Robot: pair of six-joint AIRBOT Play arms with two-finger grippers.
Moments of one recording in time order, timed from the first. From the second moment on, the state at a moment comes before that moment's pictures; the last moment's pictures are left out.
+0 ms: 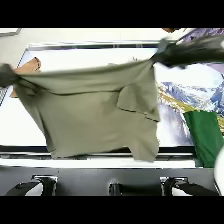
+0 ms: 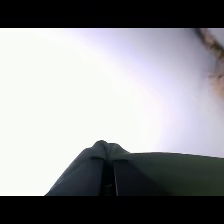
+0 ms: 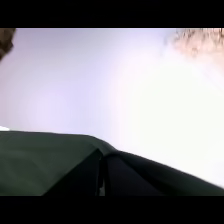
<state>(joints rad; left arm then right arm) 0.08 -1.14 1.48 1.40 -1.24 -1.79 0.13 -1.45 1.85 -1.06 1.31 1.73</state>
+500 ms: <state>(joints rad) 0.09 -1.63 1.42 1.31 -1.04 -1.76 0.17 -1.96 1.85 -0.95 1.06 1.81</state>
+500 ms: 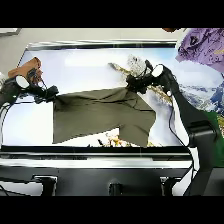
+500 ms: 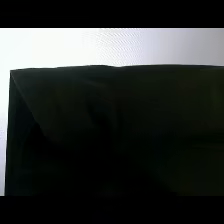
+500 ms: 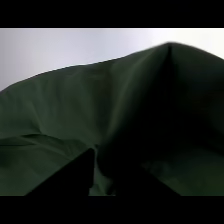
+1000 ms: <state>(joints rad) 0.31 -1.44 1.37 1.29 -1.24 -1.70 -0.24 -1.78 1.70 -0.89 1.39 1.48</state>
